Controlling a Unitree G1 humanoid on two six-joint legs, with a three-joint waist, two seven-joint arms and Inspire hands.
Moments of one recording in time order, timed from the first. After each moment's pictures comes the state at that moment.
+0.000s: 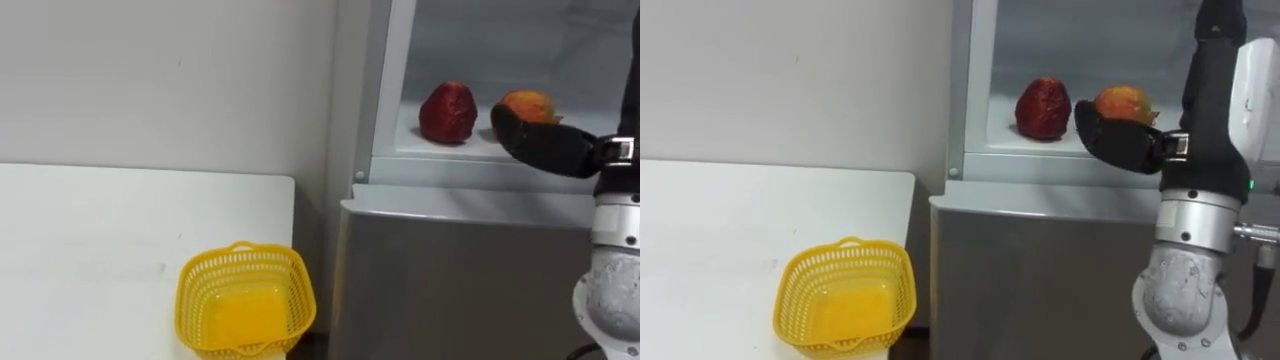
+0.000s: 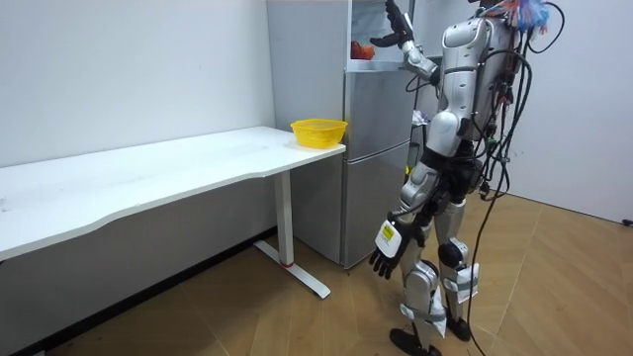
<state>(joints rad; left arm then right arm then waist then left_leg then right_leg) 0.17 0.27 -0.09 1.11 0.32 0.04 -0.05 -0.50 -0.44 -0.02 0.00 -0.32 -0.10 -0.55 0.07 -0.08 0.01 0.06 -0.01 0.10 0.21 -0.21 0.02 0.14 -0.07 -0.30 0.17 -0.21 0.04</state>
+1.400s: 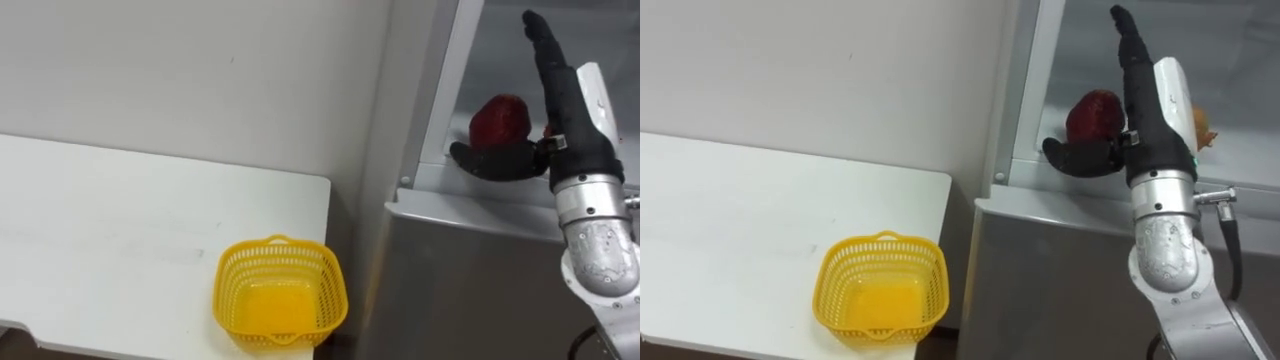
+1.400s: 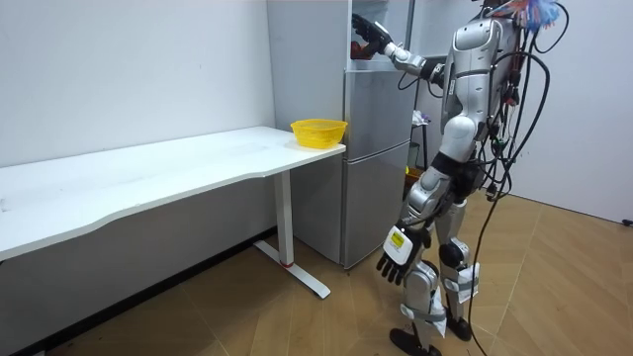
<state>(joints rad) 0.21 0.29 -0.04 1.02 0.34 0.07 -0.12 -0.63 -0.54 0.10 0.23 -0.16 -0.04 -0.33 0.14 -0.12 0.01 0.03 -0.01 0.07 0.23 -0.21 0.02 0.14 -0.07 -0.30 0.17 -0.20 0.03</state>
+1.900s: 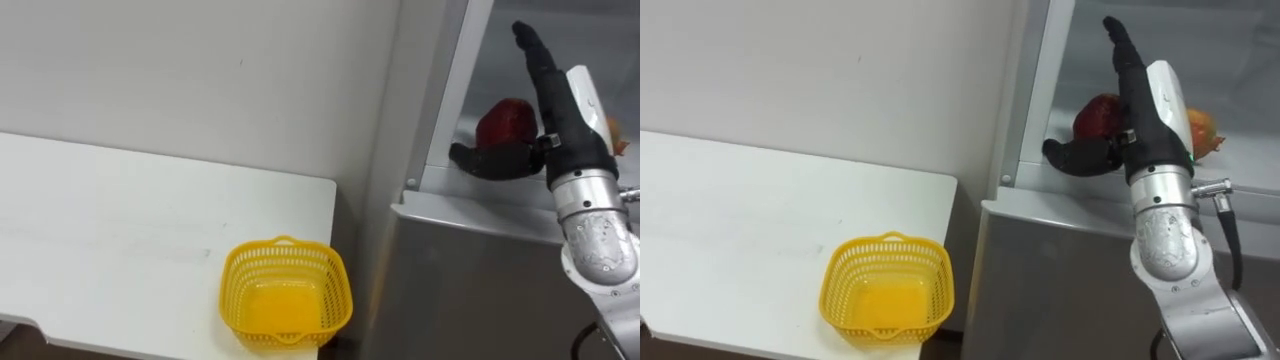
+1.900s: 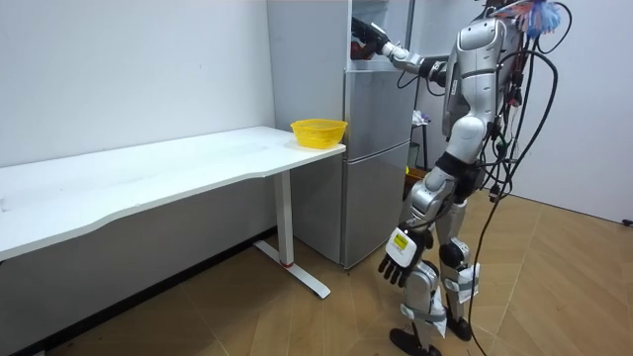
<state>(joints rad) 0.24 0.30 0.00 0.97 0.35 0.09 -0.15 -0.68 -0.54 0.10 0.31 -0.15 -0.02 -0.29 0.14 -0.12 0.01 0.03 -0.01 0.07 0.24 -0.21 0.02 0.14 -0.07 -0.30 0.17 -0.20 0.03</state>
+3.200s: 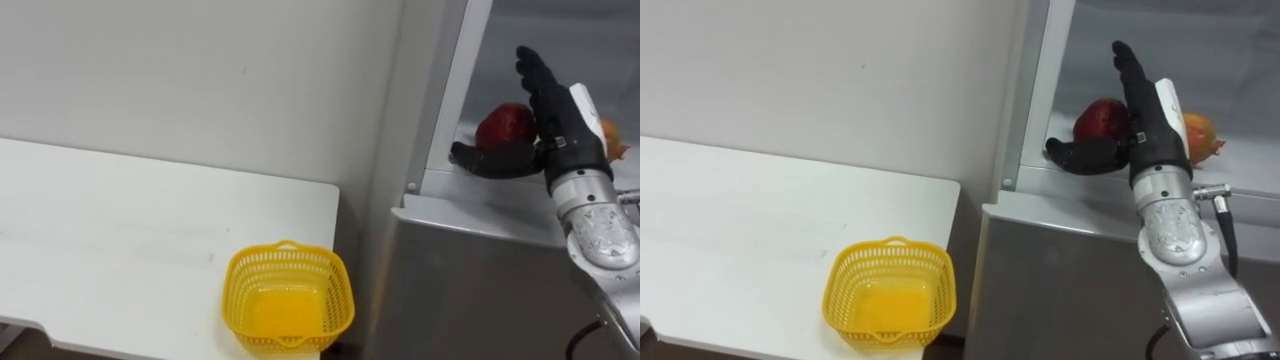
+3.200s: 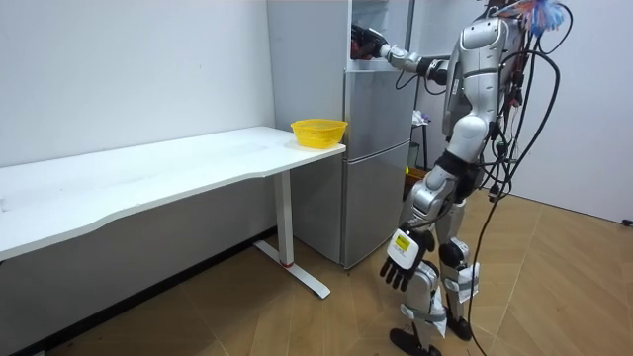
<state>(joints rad) 0.24 0.29 0.00 0.97 0.37 0.16 -0.15 -0.73 -0.54 0.10 0.42 0.08 0.02 -0.21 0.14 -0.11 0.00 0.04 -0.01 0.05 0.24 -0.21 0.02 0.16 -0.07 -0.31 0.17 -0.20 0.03</state>
